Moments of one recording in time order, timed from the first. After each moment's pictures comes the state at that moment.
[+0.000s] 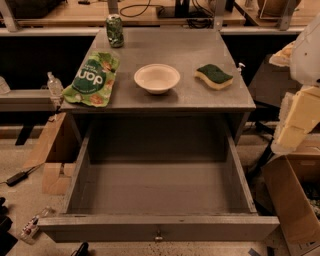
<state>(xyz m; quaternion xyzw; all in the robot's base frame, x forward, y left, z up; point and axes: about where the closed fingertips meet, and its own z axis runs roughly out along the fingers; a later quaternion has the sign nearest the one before) 0.438 -0.214 0.985 -0.60 0.78 -0.04 0.17</state>
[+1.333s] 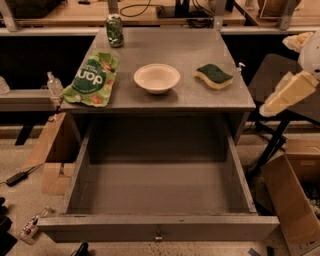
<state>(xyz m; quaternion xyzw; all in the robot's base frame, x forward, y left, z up) 0.547 -0.261 0.970 -0.52 0.77 -0.01 0.36</state>
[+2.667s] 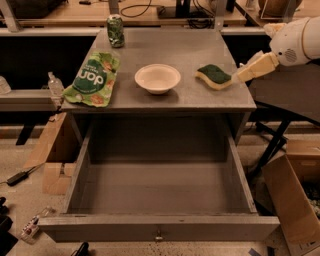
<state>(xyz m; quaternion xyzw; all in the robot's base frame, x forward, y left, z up) 0.678 -0.254 0.964 -0.45 0.74 0.04 0.49</state>
